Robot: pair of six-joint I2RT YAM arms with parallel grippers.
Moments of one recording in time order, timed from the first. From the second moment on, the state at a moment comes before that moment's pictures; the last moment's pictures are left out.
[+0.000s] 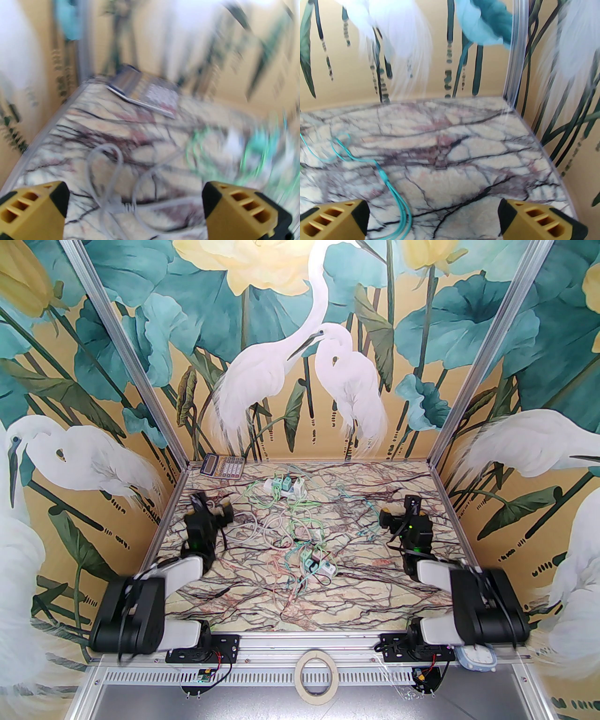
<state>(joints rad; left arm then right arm) -0.03 1.28 0.71 0.26 -0.35 -0.34 0.01 1.26 0.38 0.67 0.10 0.08</state>
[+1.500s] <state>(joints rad) -0.44 1.11 0.49 0.13 -0.06 -0.57 0.88 1.08 0.57 -0.27 0.08 0.29</state>
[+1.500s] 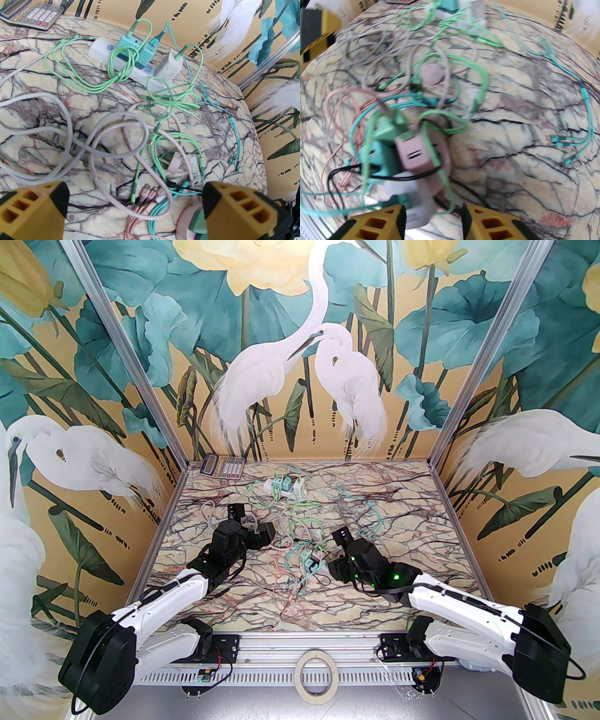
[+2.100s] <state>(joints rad) -0.44 1.11 0.49 0.13 -0.05 -0.57 0.92 1.24 0.58 -0.25 0.06 0.24</state>
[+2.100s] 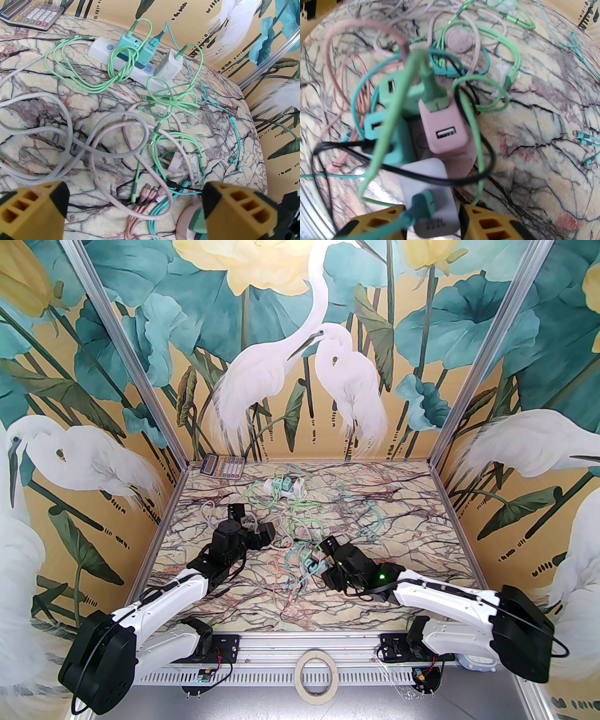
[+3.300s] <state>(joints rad) -0.46 1.15 0.50 0.15 0.19 -0.57 0.97 1.43 0.68 -0.14 0.13 0.23</state>
